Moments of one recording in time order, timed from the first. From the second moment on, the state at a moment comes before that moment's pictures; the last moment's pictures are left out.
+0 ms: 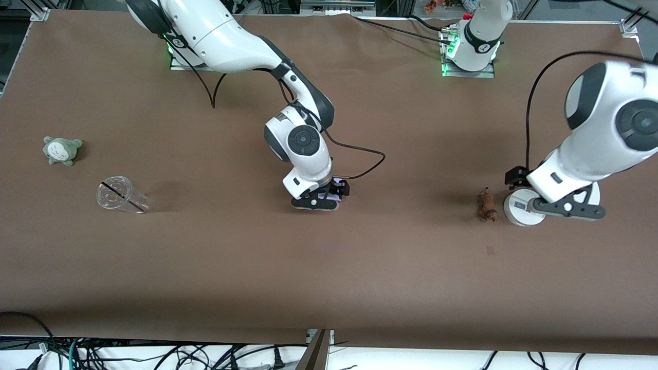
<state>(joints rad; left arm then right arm) 0.30 0.31 -0.48 -1.52 0.25 1.70 -0.07 0.66 0.90 0.09 -1.30 -0.05 2.33 0.84</state>
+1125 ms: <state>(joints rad) -0.01 0.01 -0.04 -1.68 0.03 1.70 -0.07 0.73 0.95 0.05 -1.29 -0.05 2.37 0.84</state>
